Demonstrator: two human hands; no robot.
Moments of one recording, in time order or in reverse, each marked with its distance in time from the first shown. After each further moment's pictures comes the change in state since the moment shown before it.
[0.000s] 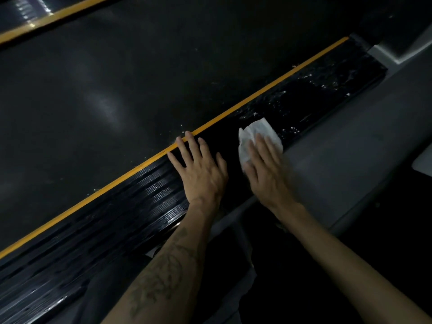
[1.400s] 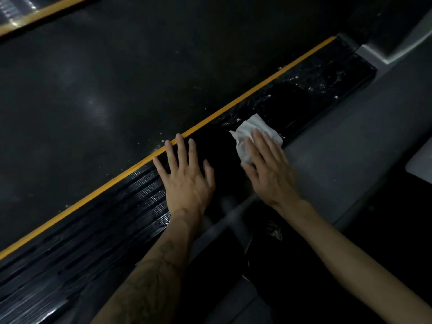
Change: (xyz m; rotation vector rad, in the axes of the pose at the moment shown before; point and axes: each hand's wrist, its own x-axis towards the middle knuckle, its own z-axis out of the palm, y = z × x) left_hand 0.010 0.008 0.013 -0.005 0.072 0.080; right_hand 0.018 0.051 -0.014 -0.053 -0.026 -0.047
